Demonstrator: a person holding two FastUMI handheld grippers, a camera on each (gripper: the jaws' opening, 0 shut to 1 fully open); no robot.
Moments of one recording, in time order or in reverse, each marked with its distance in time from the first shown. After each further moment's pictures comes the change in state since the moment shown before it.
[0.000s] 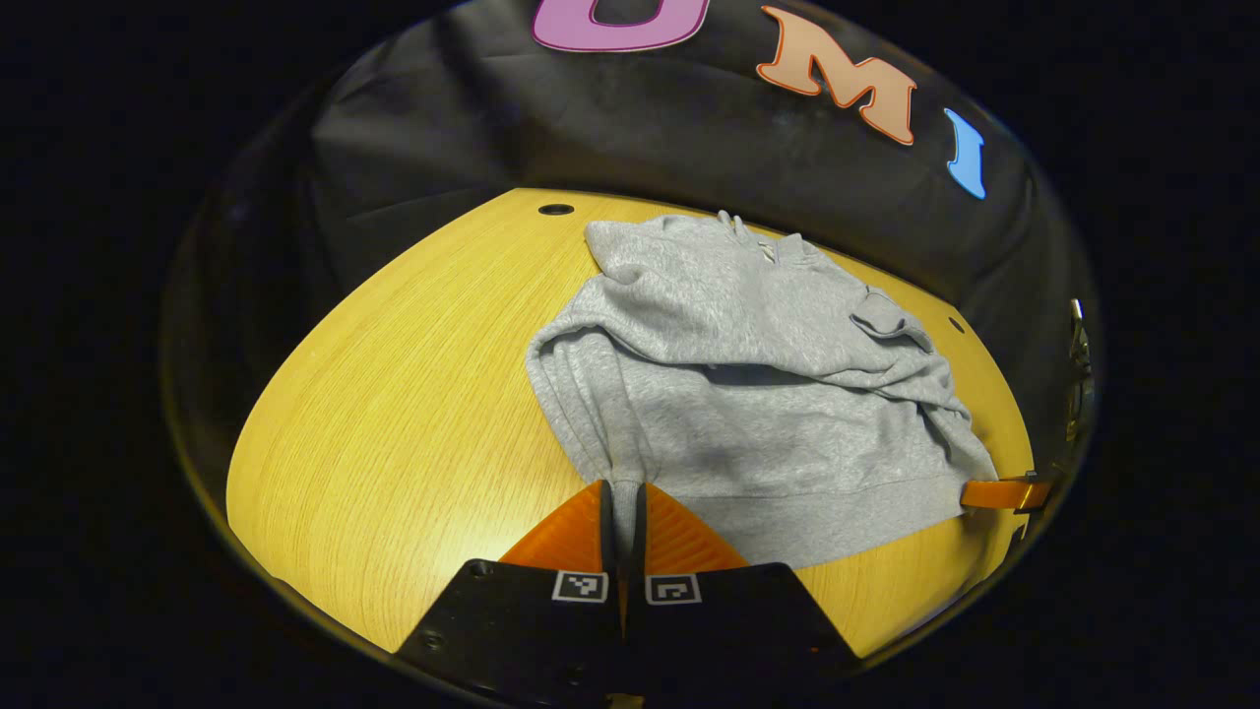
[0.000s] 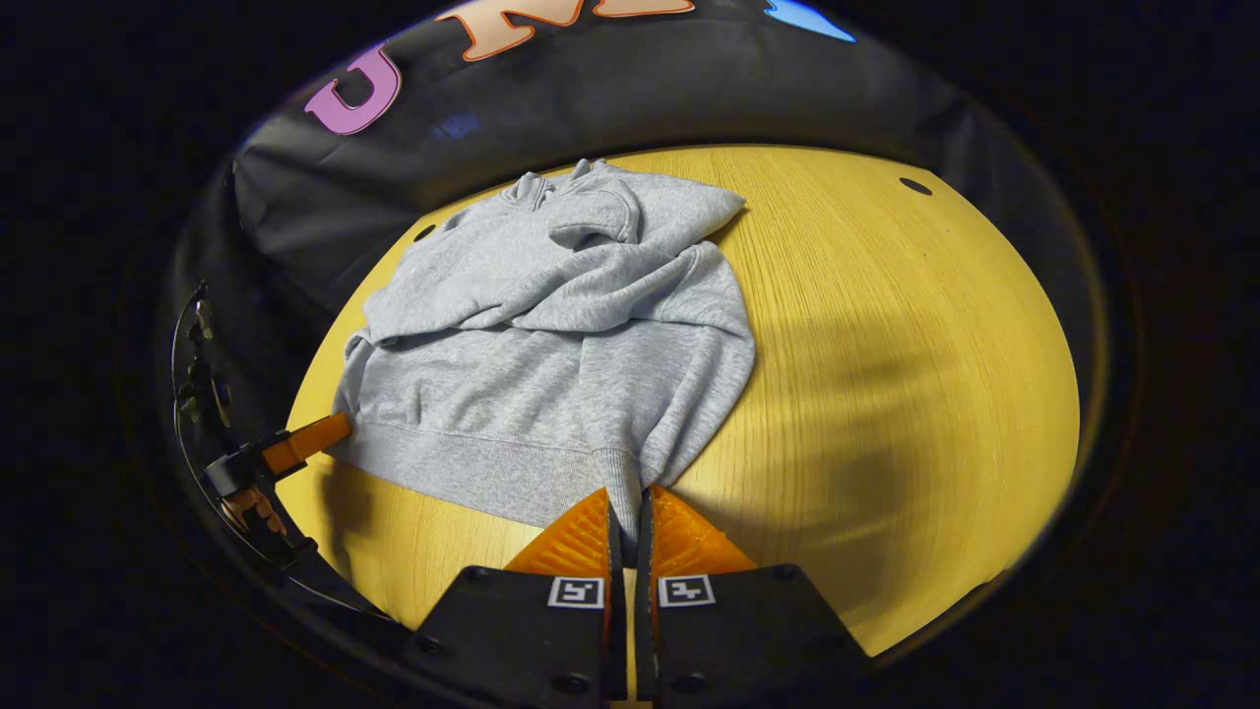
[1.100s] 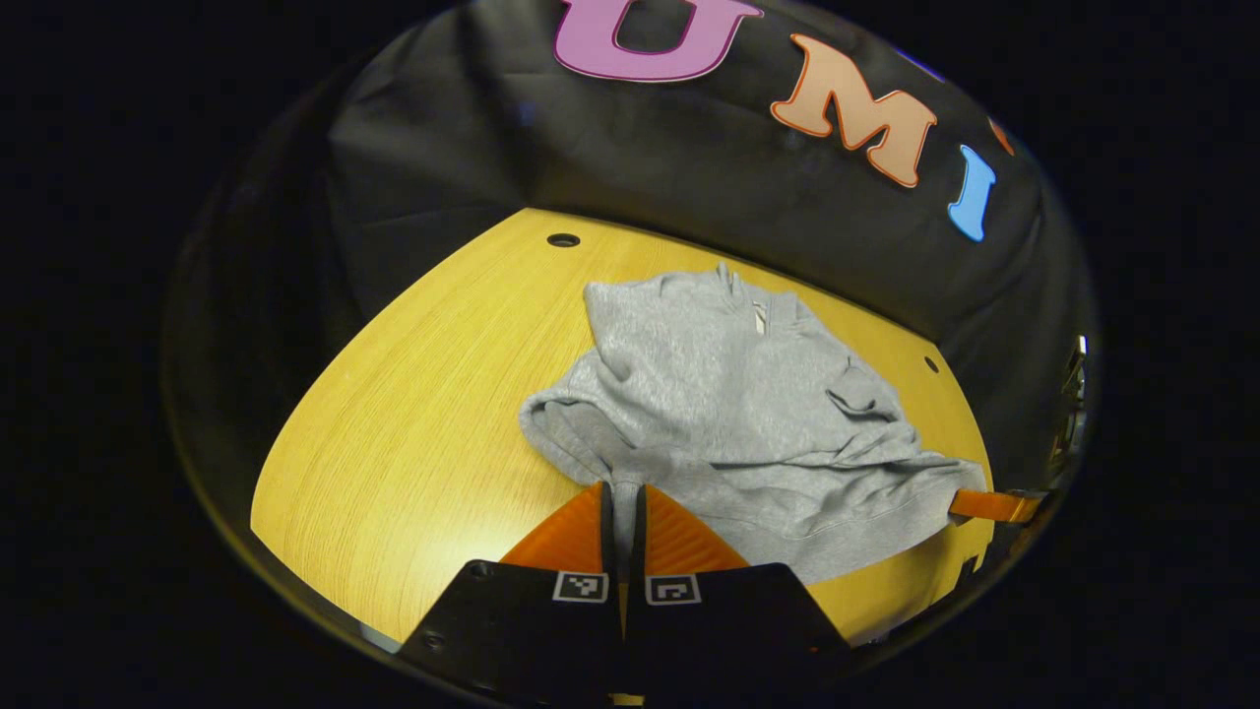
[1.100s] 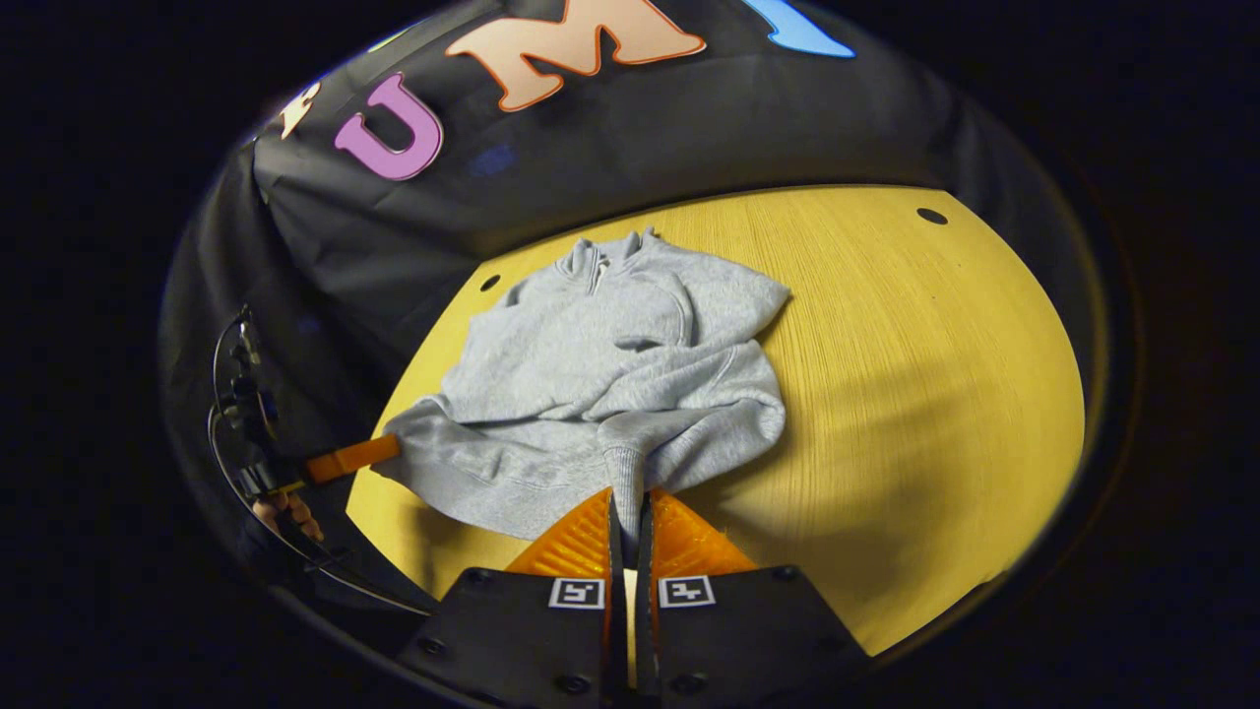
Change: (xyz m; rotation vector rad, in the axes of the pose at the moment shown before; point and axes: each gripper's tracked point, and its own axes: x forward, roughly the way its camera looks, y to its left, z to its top) left arm -0.030 -0.011 0.080 -0.082 -0.030 -0.025; right arm -0.047 0.027 0.092 0.055 -0.127 0.177
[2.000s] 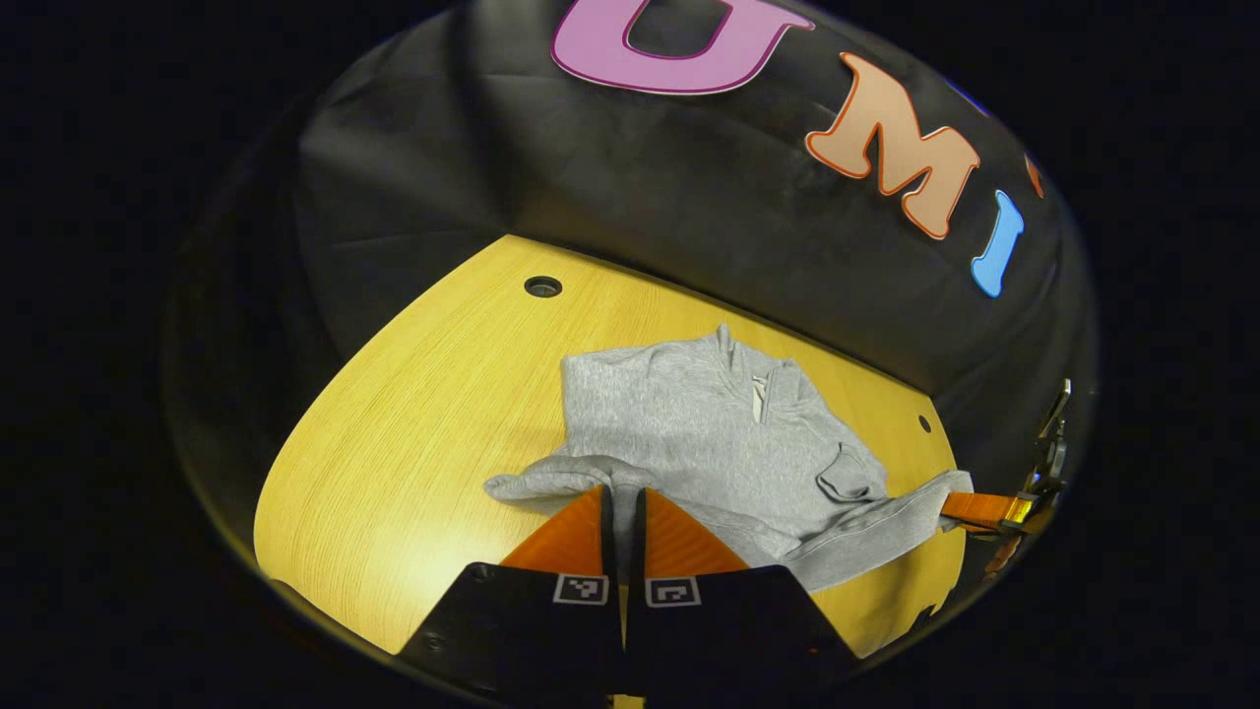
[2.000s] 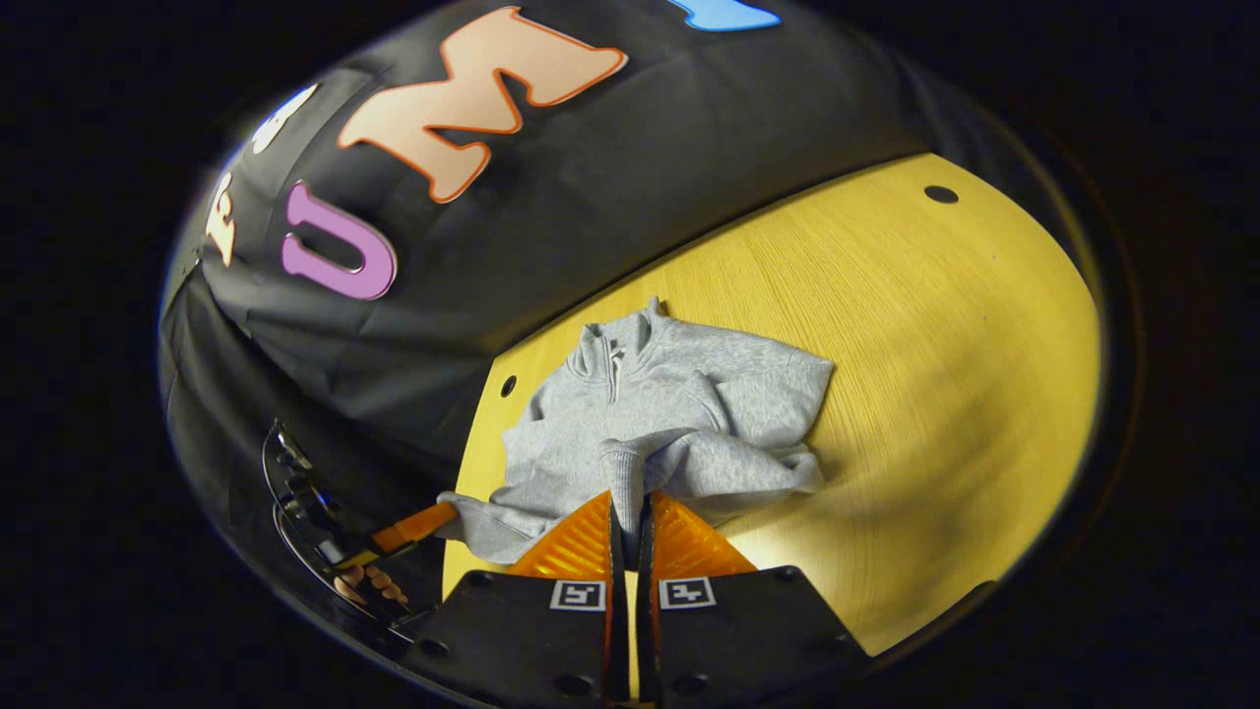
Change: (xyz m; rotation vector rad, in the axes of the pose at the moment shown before) left arm 0.061 -0.009 0.094 -0.057 -0.004 -0.042; right arm 0.047 0.009 0.102 0.299 -0.045 0.113
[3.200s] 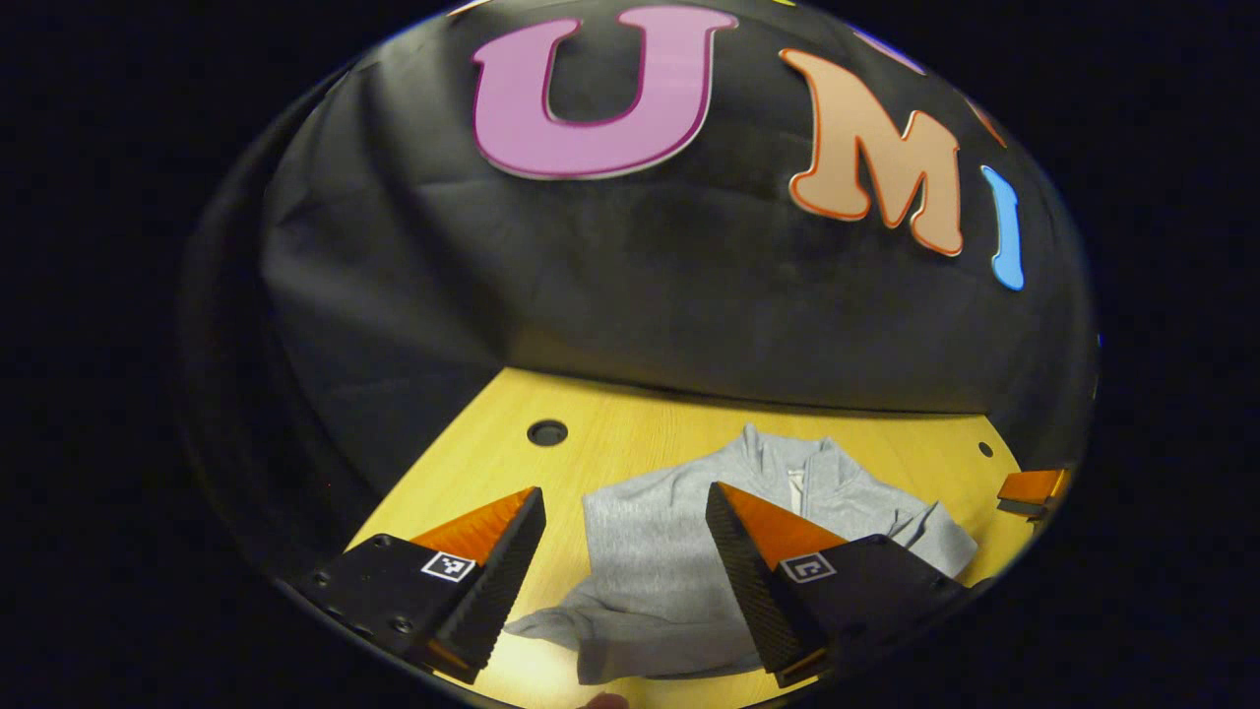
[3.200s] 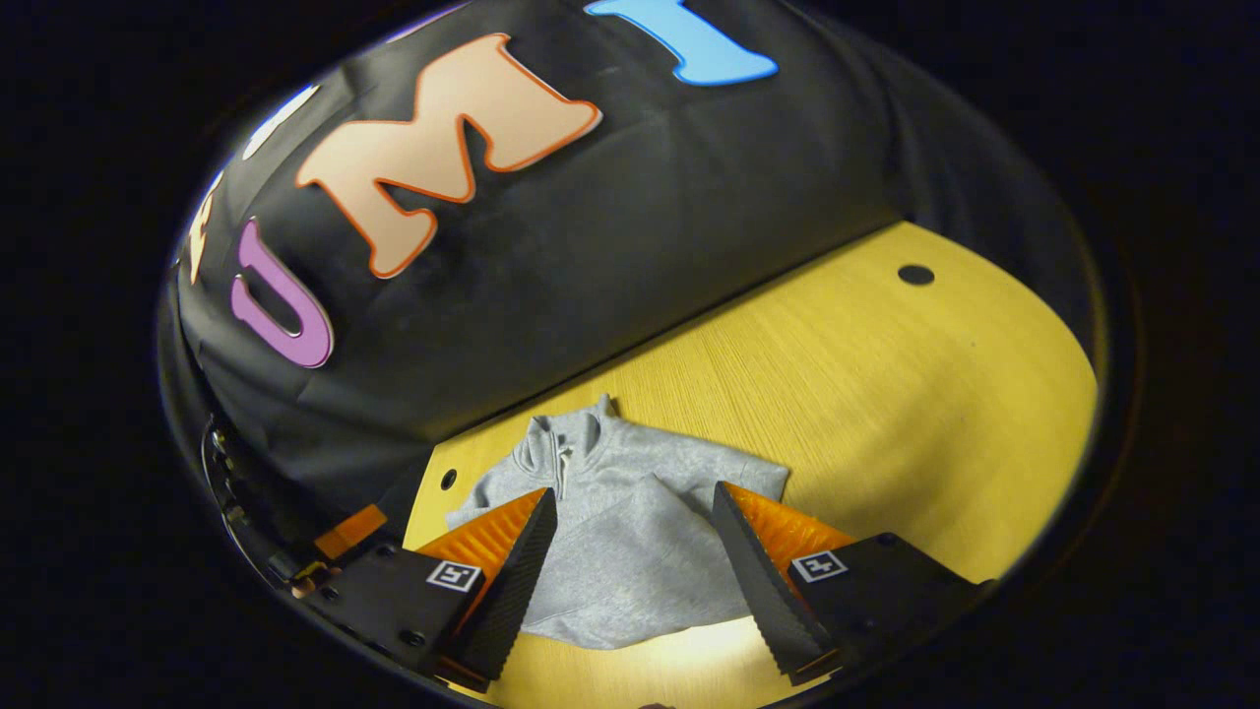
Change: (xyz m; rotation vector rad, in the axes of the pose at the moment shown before) left arm 0.020 -0.024 0.135 0.241 -0.347 0.129; right arm 0.001 -0.009 0.071 -0.136 -0.338 -0.142
